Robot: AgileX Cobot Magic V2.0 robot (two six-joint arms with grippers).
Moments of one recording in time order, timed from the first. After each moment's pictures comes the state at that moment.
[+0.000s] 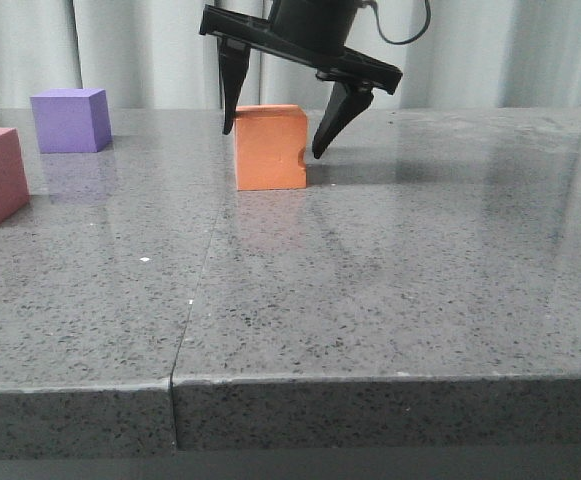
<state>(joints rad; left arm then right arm) 0.02 -0.01 0.00 -0.02 0.07 0.01 0.50 2.22 -2.22 0.19 1.24 0.43</state>
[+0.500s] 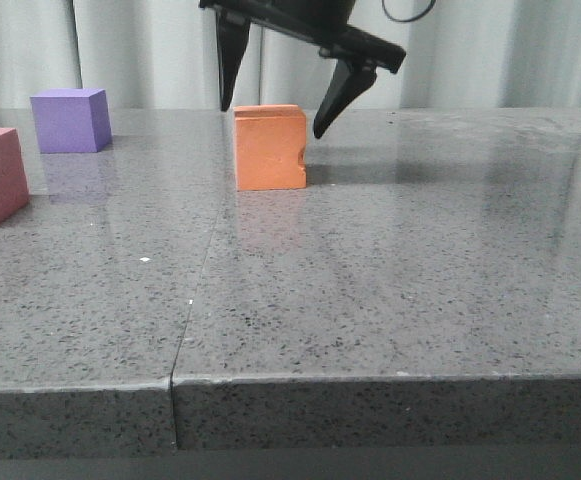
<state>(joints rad) 0.02 -0.01 0.00 -0.02 0.07 0.01 0.50 2.17 -2.22 0.19 1.24 0.43</state>
